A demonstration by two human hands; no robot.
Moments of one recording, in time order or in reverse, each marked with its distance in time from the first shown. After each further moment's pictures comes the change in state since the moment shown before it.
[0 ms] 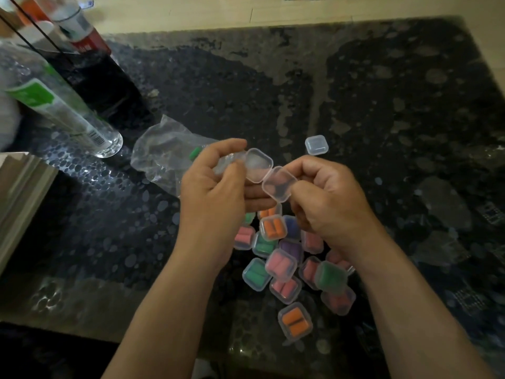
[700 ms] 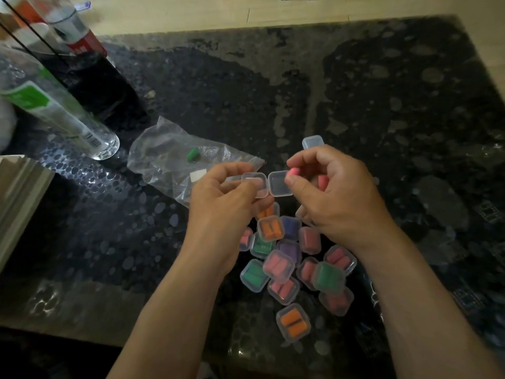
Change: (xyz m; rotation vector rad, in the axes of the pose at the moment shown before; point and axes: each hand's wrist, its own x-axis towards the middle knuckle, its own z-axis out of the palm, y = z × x) left_hand 0.005 -0.015 0.002 -0.048 -0.016 -0.212; right_hand 0.007 0.008 -0.019 -0.531 0.147 -0.268
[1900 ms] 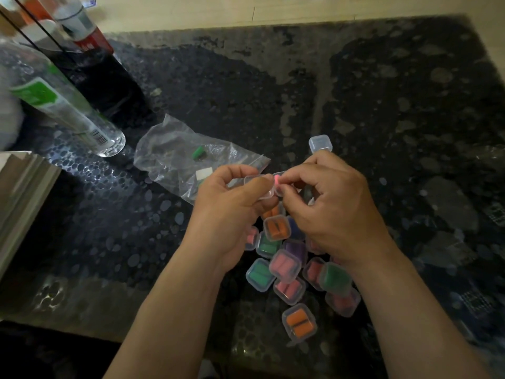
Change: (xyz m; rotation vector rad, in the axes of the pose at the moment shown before) left_hand 0.006 -0.001 -0.008 -0.133 -0.131 -0.064; right_hand -0.005 0.002 0.016 -0.219 0.057 -0.297
